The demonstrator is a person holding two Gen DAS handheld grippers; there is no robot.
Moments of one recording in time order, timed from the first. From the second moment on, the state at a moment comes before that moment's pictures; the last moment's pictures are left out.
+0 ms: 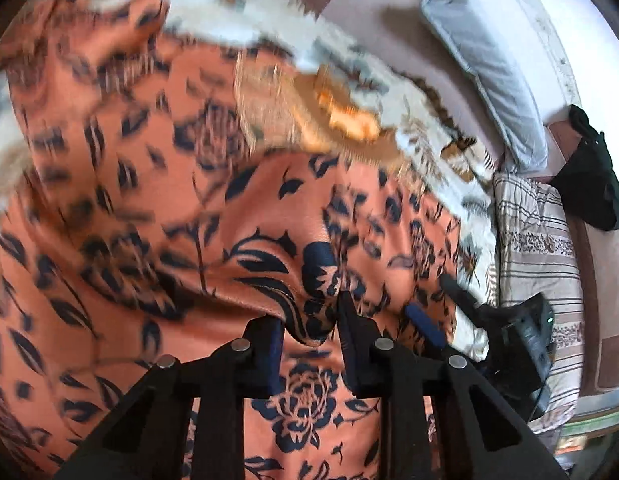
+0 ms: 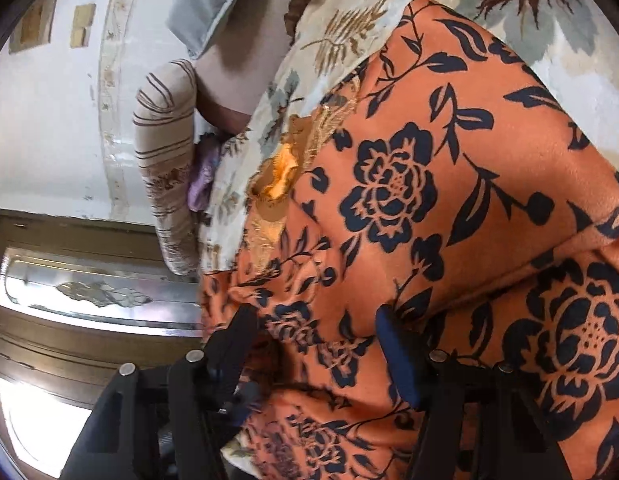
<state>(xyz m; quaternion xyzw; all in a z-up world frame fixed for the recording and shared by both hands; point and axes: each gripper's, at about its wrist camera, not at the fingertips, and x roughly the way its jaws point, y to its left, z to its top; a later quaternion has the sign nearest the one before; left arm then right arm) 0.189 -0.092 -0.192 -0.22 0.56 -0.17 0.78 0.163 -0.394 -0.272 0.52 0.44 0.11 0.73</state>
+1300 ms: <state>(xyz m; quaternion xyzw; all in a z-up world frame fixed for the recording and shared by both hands) 0.279 -0.032 -0.192 0.26 0.54 -0.01 0.80 0.168 -0.395 -0.267 0.51 0.46 0.12 0.72</state>
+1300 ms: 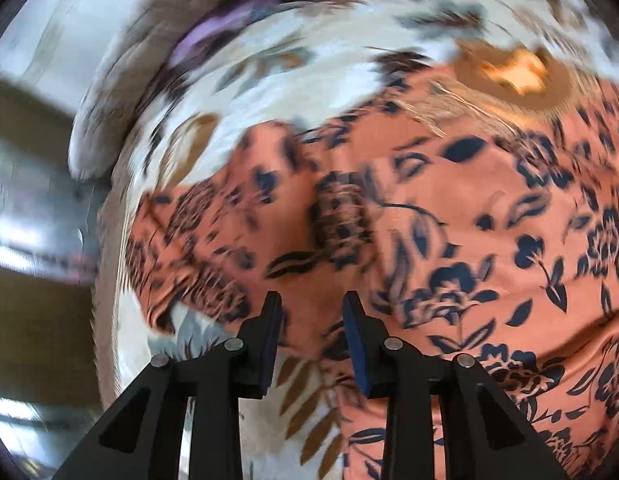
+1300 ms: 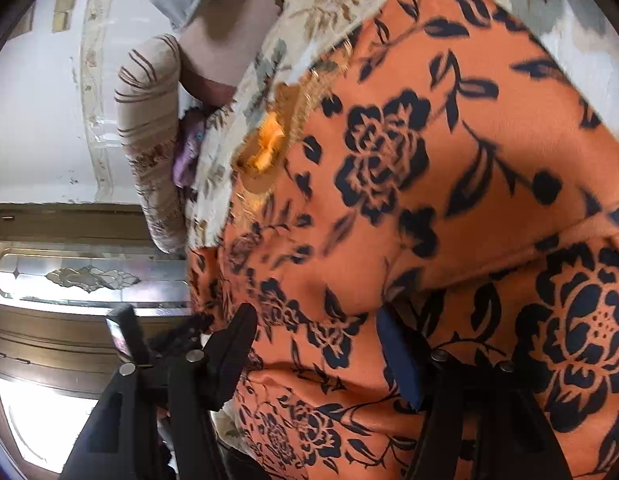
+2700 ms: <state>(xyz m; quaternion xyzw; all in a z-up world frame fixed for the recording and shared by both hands) 0.271 0.160 -0.166 0.08 0.50 0.05 0.86 0.173 -0.401 -0.274 0.47 0.46 0.01 0.75</state>
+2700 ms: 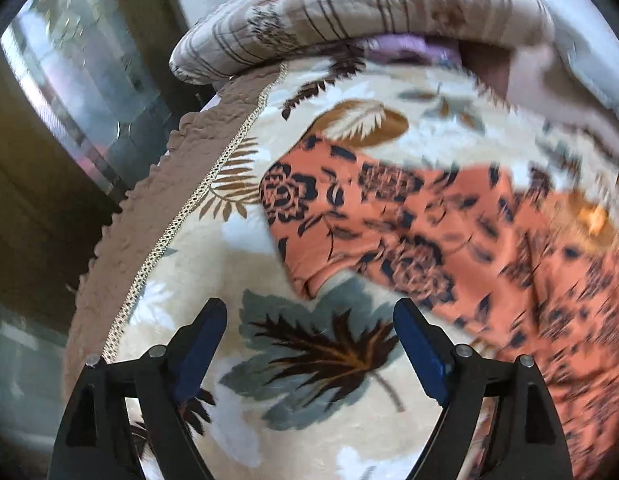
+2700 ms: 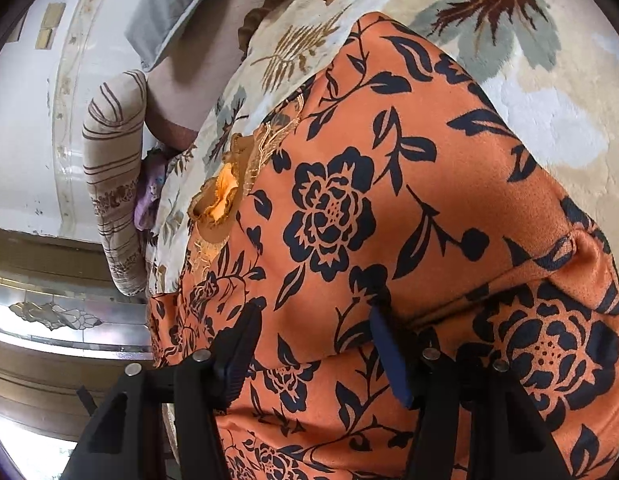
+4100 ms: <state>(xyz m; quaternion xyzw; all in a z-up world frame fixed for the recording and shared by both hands) 0.270 -0.033 -0.021 0.04 0.49 -0.22 0.85 0.157 -0.422 -0.249 0.43 0.44 0.02 0.79</state>
